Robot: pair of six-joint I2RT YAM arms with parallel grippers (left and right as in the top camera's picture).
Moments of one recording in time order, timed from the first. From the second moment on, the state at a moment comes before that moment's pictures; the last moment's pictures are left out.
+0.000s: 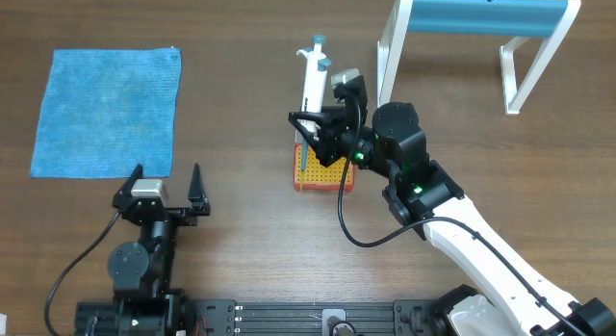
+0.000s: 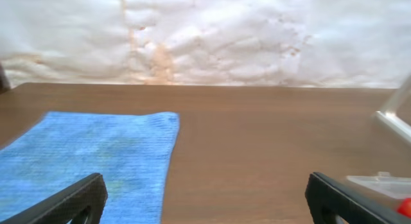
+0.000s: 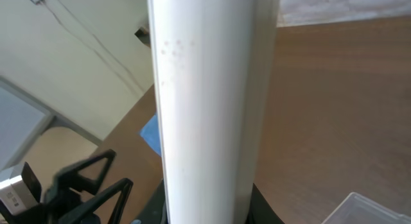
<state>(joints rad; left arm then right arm) 0.06 0.01 0.01 -0.06 0.05 -0.04 0.51 1.28 0.78 0.24 -0.47 0.52</state>
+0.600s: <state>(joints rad) 0.06 0.41 0.06 0.40 0.68 -1.46 0.51 1.28 0.78 0.11 -0.76 0.65</state>
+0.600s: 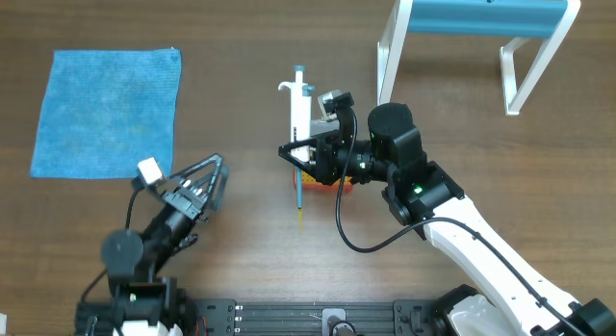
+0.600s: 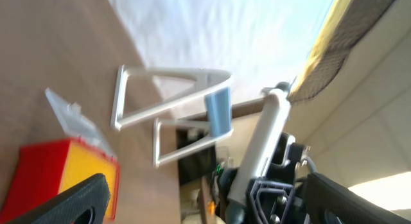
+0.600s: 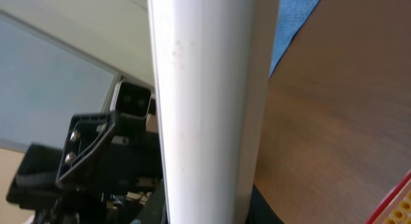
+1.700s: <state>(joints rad) -0.20 1.45 0.75 0.60 1.16 -1.03 0.44 1.28 0.79 0.00 -0.94 0.53</state>
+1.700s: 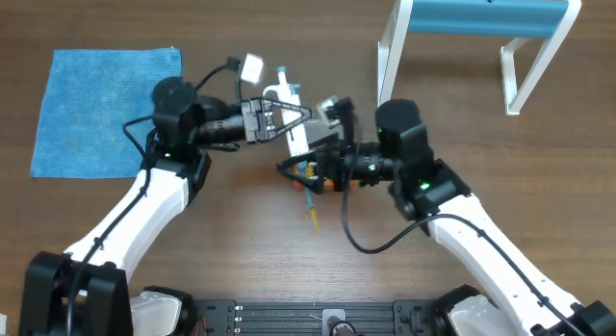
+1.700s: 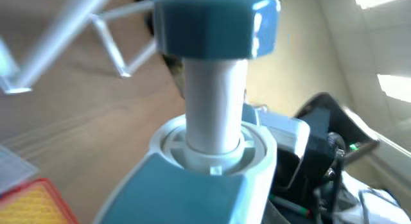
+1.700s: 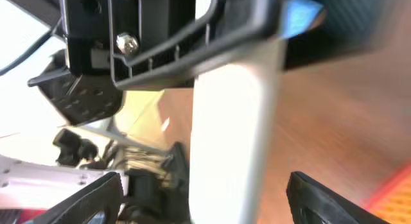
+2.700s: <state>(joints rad) 0.47 2.27 2.40 -1.51 0.09 0.02 -0.09 1.13 0.79 -0.31 -0.57 0.18</state>
